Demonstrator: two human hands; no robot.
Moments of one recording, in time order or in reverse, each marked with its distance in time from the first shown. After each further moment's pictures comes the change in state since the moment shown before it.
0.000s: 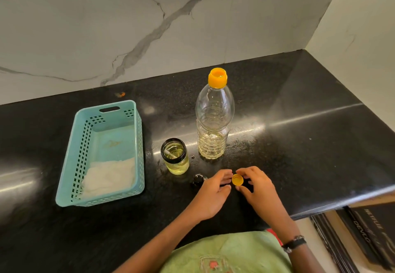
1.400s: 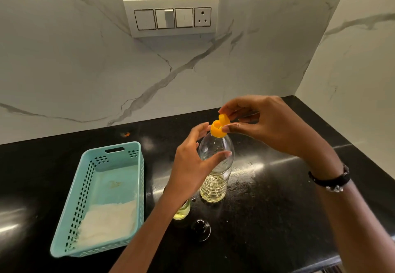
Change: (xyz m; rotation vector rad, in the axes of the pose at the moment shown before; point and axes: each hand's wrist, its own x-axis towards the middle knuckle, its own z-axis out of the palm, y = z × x) left_hand 0.003 0.131 -0.106 0.104 0.506 0.484; right_hand 0.097 -0.180 -0.199 0.016 0.006 -0.534
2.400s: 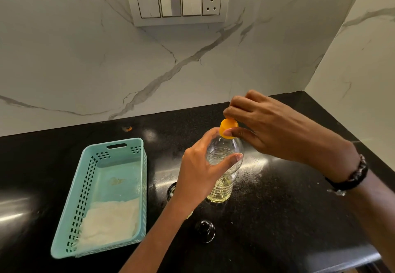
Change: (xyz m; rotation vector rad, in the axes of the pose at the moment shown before) left_hand 0.003 -0.008 0.007 -0.038 0.025 0.086; right_hand 0.022 0.018 0.013 -0.663 -0.159 -0.337
